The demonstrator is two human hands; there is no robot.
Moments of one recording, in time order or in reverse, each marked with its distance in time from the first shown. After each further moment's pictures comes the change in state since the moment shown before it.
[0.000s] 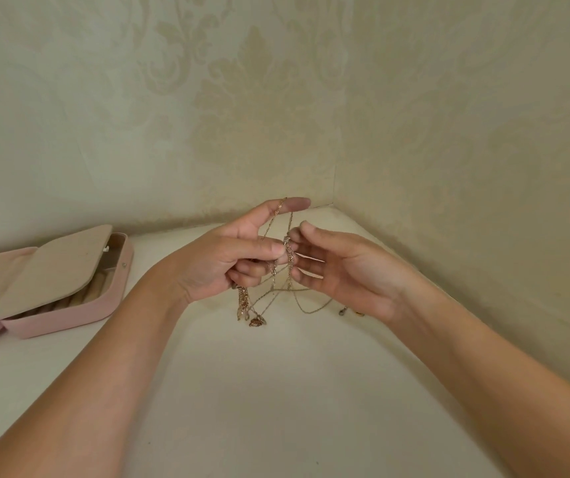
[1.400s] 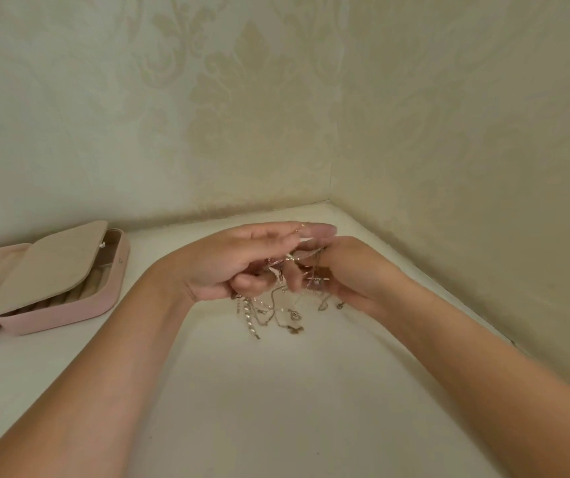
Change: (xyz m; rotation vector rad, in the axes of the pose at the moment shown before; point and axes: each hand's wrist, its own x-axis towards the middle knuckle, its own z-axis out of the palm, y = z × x) left_hand -0.003 0.005 0.010 0.025 -0.086 -0.131; right_hand 0.010 0.010 -0.005 -0.394 0.237 0.051
